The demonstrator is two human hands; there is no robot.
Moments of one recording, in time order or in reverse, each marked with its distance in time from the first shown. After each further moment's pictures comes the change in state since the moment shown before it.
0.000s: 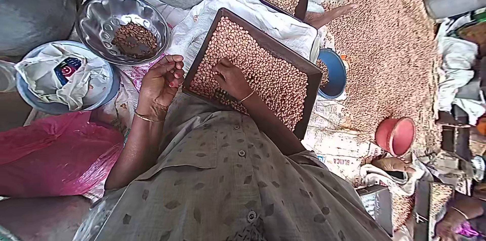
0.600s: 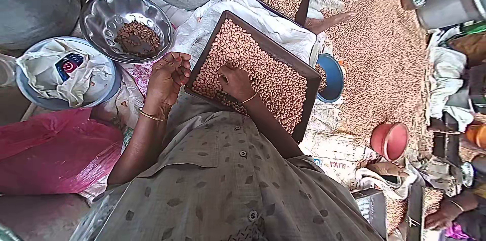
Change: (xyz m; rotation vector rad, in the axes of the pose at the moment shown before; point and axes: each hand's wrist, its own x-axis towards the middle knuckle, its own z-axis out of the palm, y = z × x) left_hand -0.003 -0.001 0.009 0.197 -0.002 0.151; right_hand -0.002 -0.009 -0.008 -0.208 -0.100 0.124
